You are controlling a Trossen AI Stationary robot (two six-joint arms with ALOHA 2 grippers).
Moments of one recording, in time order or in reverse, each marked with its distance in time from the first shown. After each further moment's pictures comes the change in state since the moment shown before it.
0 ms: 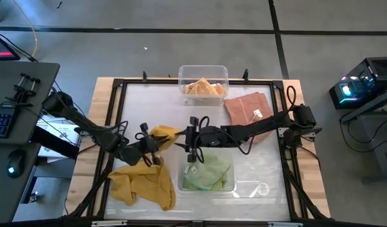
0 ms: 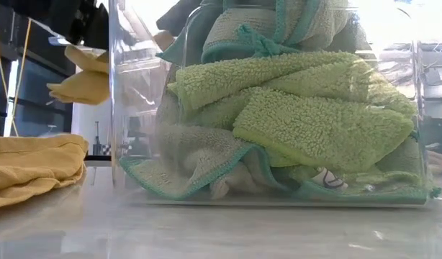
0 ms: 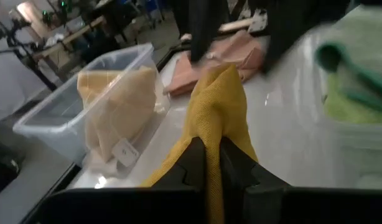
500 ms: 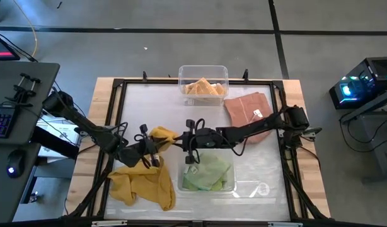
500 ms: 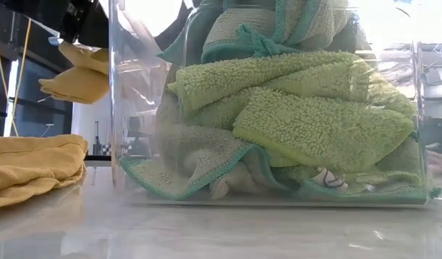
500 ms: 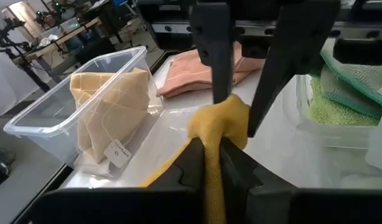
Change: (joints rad) left arm -0.029 0.001 0.000 0.015 -0.008 -0.018; right arm -0.021 0.084 0.002 0.050 -0.081 -0.016
